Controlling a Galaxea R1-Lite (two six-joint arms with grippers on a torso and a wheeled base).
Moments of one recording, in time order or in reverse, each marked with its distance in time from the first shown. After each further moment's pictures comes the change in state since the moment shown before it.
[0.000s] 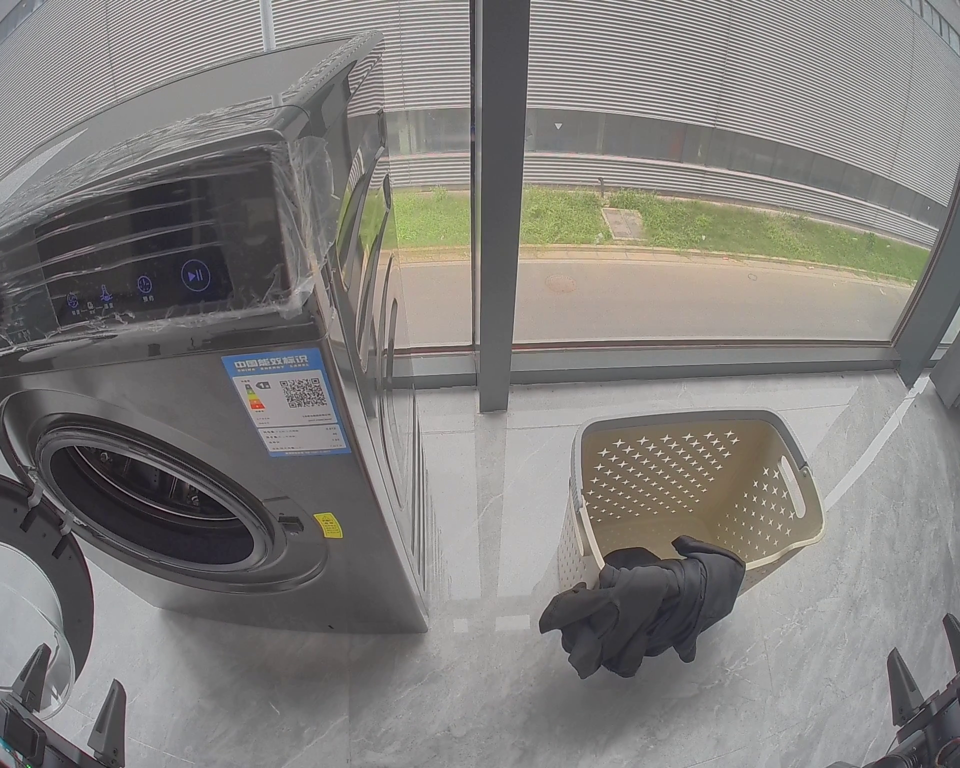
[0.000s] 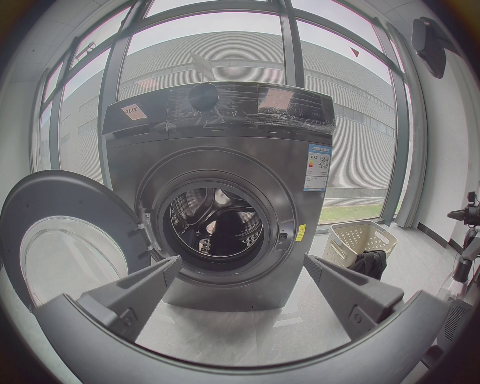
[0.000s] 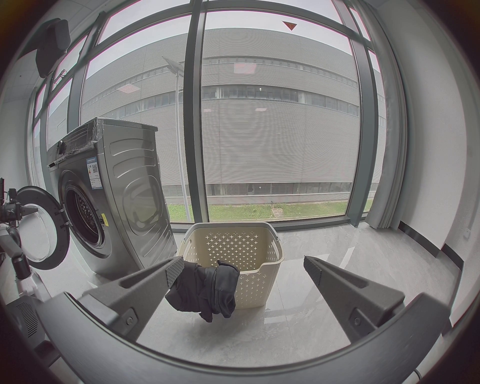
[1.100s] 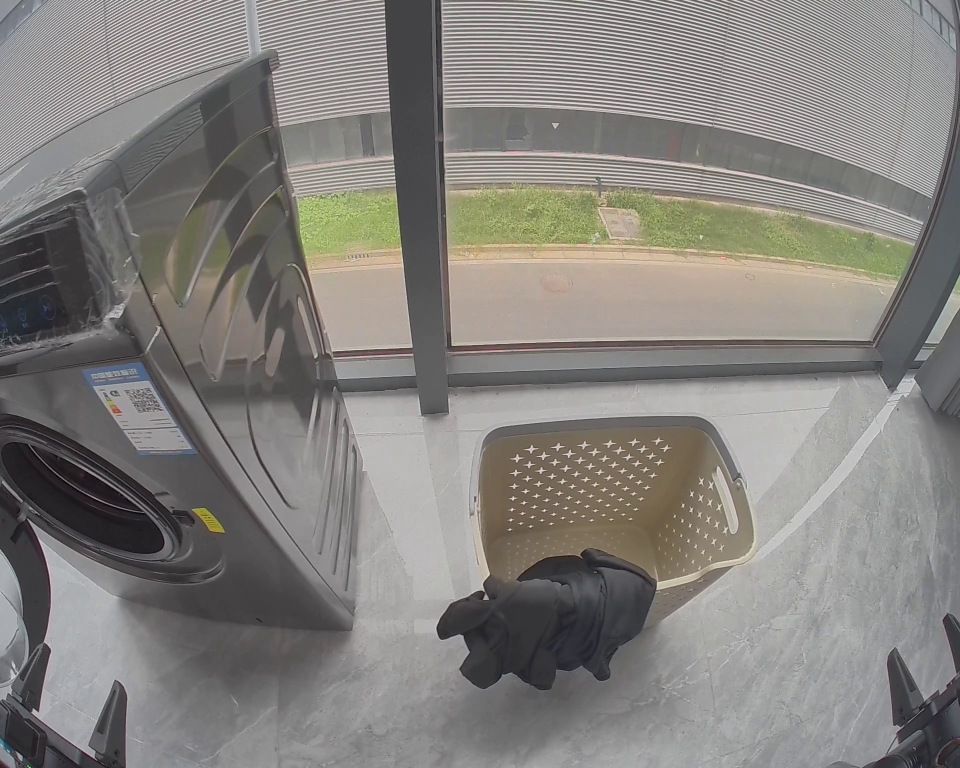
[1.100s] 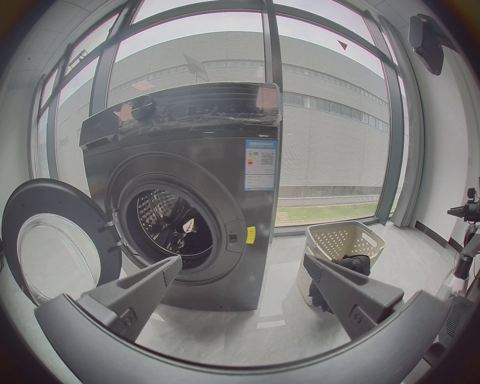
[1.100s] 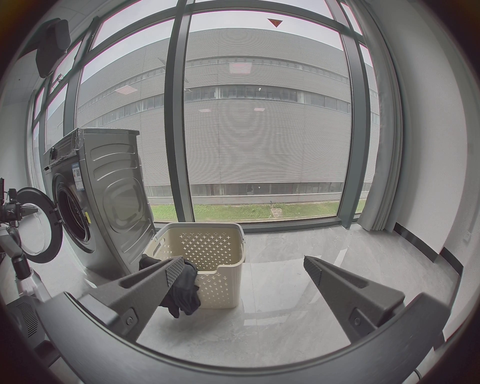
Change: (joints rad) left arm 0.001 0.000 0.000 0.000 -0.004 0.016; right arm 0.000 0.000 0.000 0.000 0.000 0.000
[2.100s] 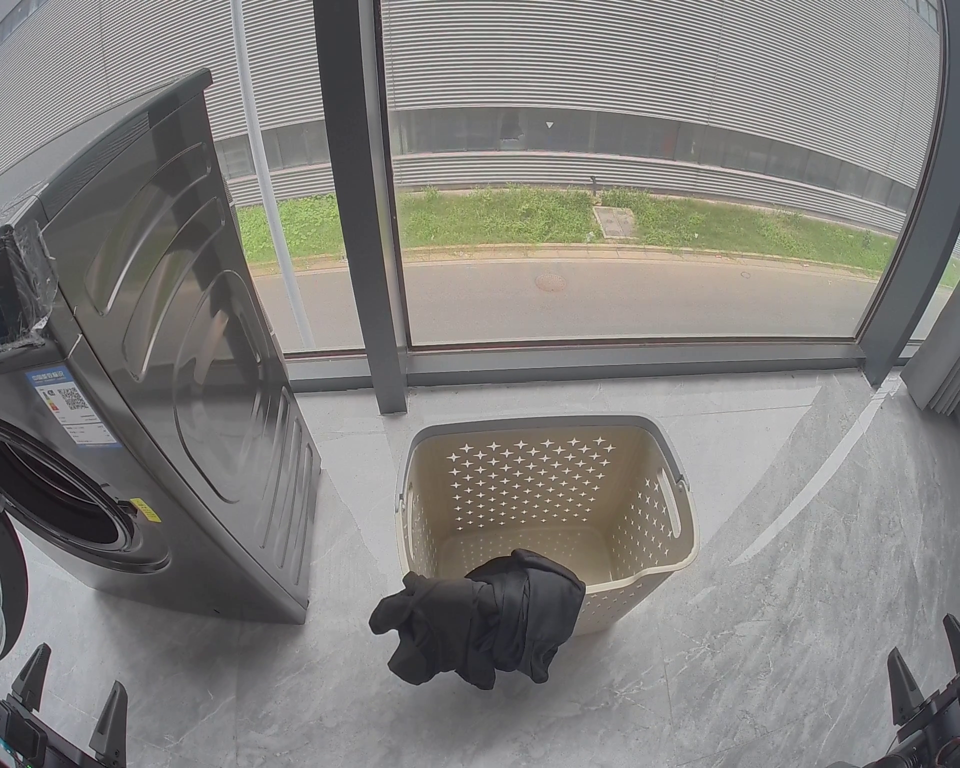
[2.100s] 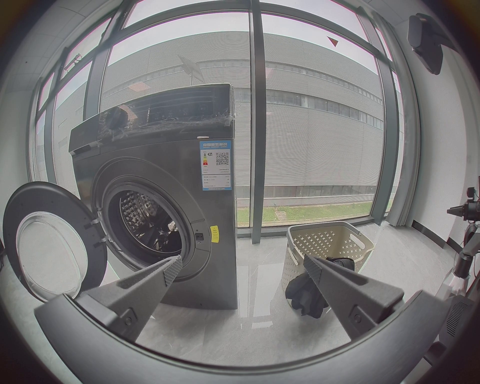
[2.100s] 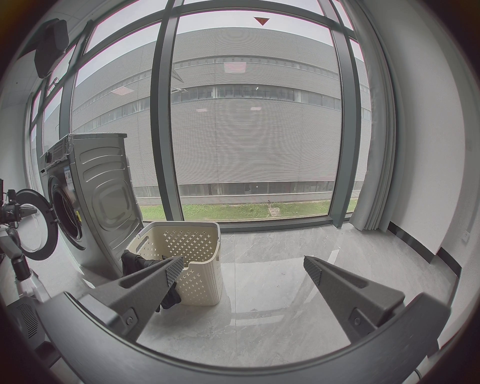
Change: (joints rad) left arm 0.000 0.000 0.000 0.000 -0.003 0.003; right arm -0.002 0.002 0.000 0.001 -0.004 0.004
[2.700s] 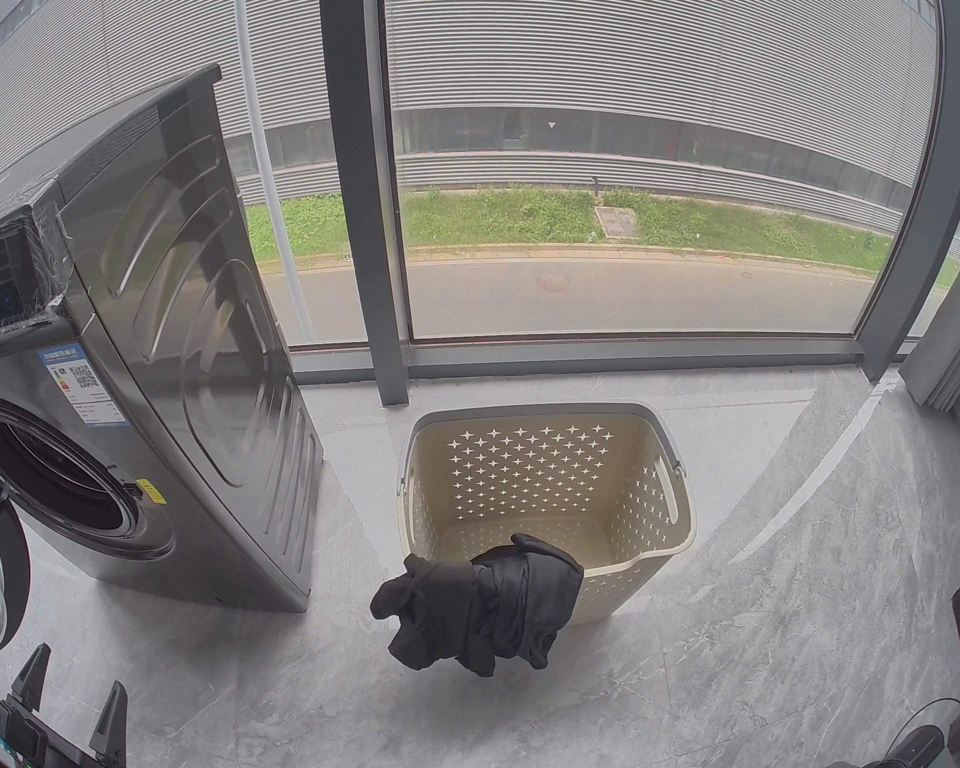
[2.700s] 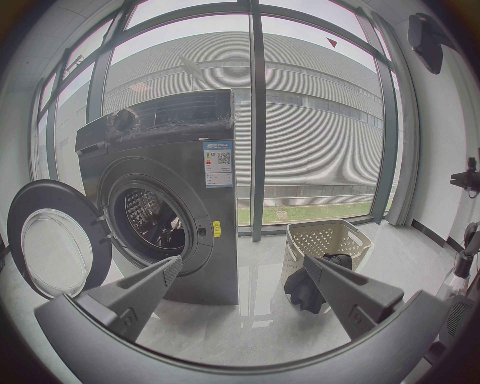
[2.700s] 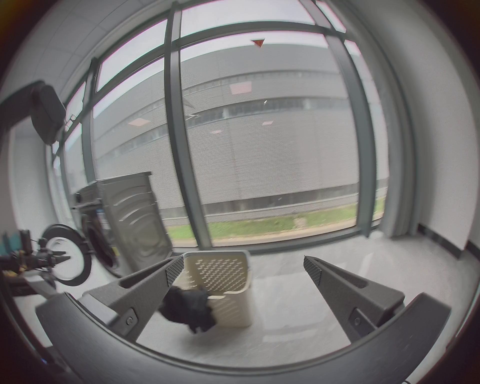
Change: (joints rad) left arm 0.001 0.000 0.000 0.000 0.000 0.002; right arm 0.112 0.148 -0.270 0.003 0.046 0.102
